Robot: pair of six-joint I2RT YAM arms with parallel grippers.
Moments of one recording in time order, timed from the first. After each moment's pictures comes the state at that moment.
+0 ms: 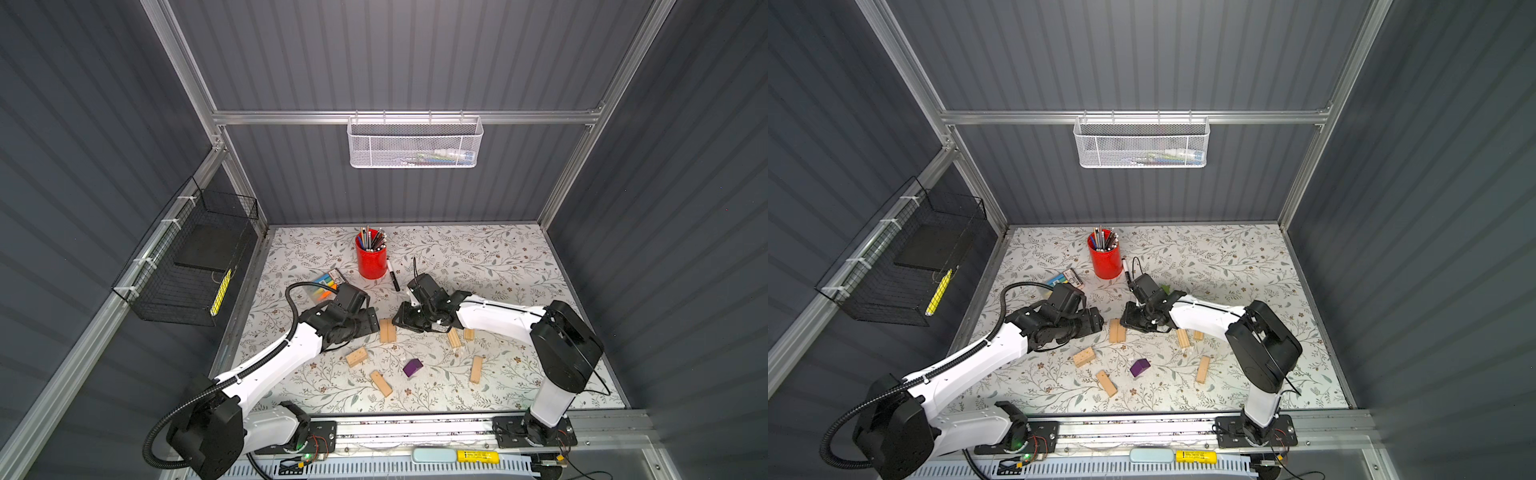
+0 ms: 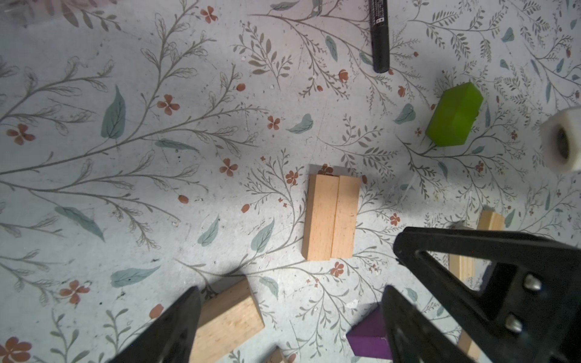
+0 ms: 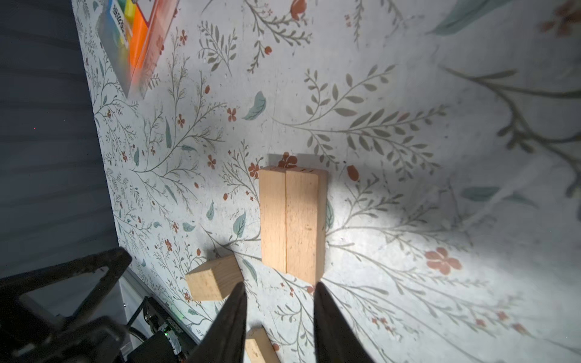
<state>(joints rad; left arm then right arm) -0.63 1.22 0.84 -0.63 -0.03 -0.78 0.80 1.75 1.09 -0.28 -0.26 0.90</state>
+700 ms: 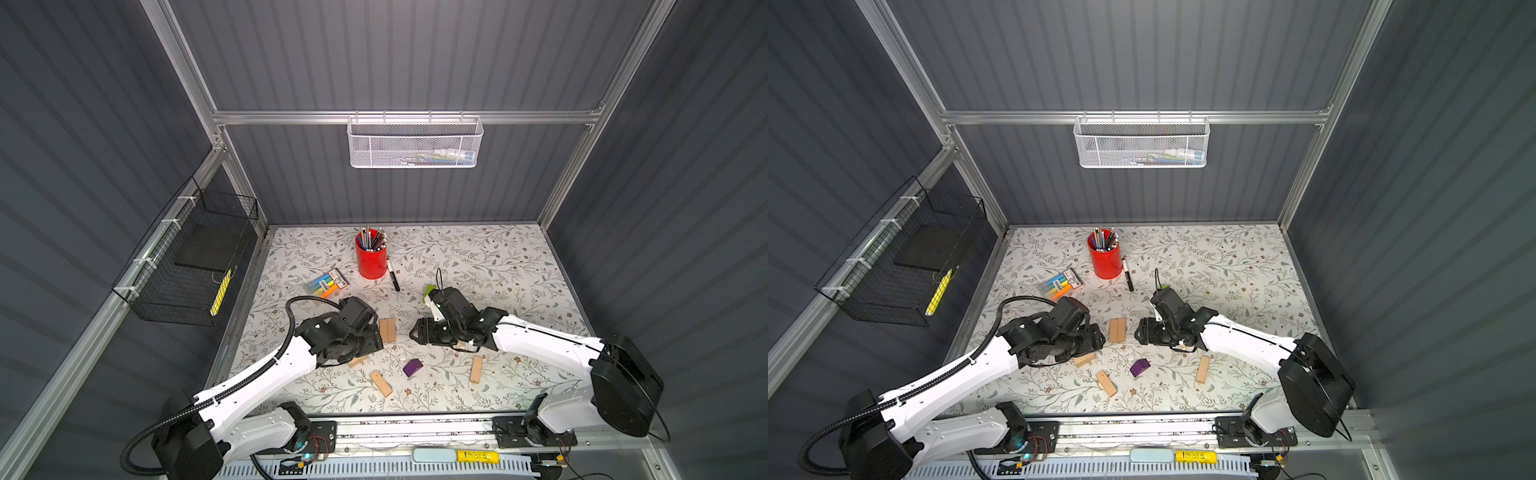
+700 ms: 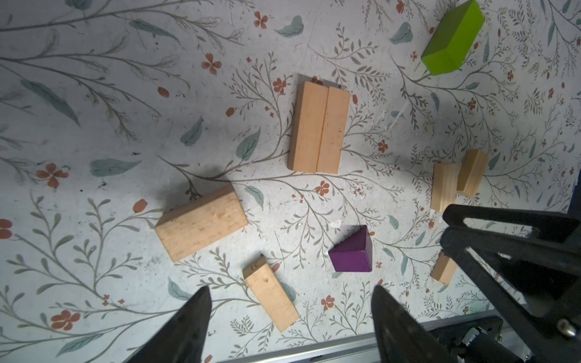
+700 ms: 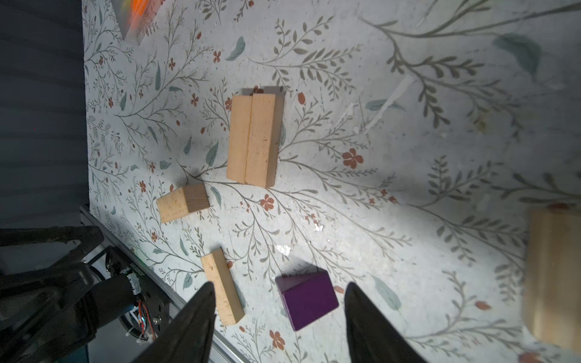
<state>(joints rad) -0.83 1.12 0.85 -0.82 -0.02 -0.99 0.80 1.41 0.83 -0.36 -0.22 0.75</state>
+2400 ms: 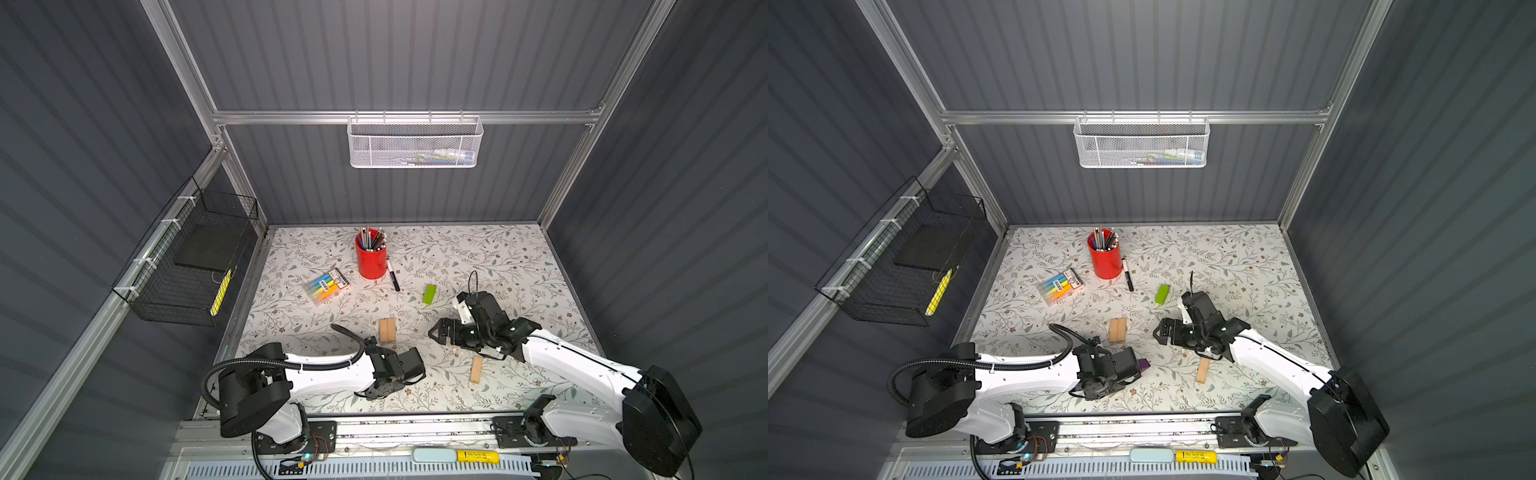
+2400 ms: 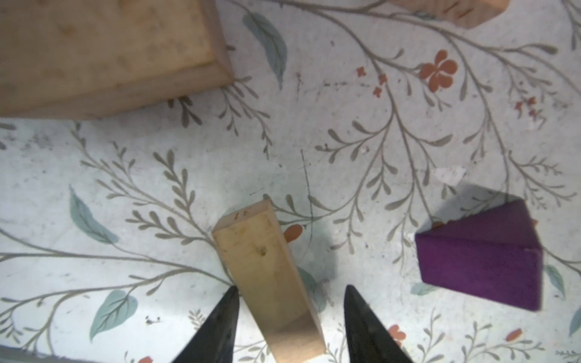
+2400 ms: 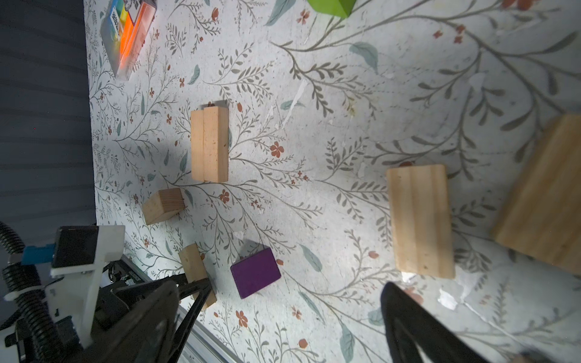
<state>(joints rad) -1.24 1.51 0.82 -0.76 -0.20 -1.49 0.61 1.20 0.65 -0.36 -0.29 0.71</state>
